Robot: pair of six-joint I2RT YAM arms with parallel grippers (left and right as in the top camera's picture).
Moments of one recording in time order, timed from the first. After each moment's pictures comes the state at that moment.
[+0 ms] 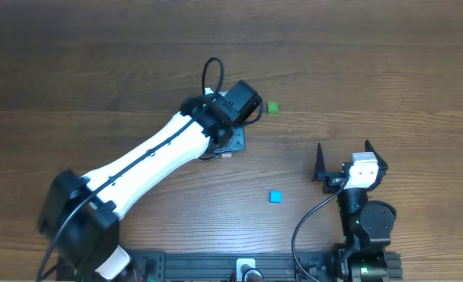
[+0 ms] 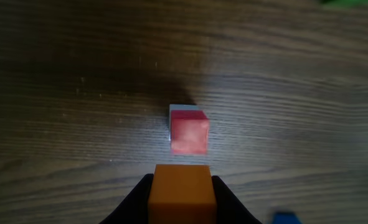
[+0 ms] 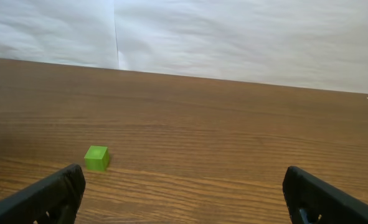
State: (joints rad) left arm -0.75 1.75 1.36 -0.98 -0.10 -0.82; right arm 0.01 0.01 0.01 -0.07 -0.02 -0.08
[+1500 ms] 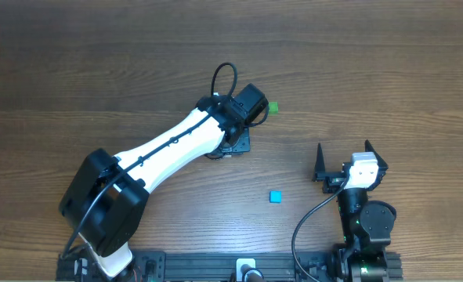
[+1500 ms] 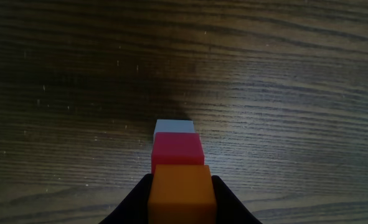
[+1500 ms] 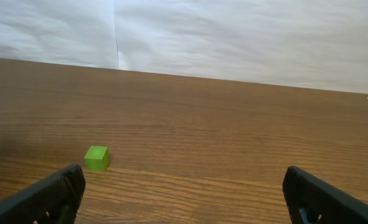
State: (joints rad) left arm -0.76 1.87 1.36 -0.91 -0.09 -0.82; right arm 0.01 0.01 0.01 -0.07 -0.02 -0.08
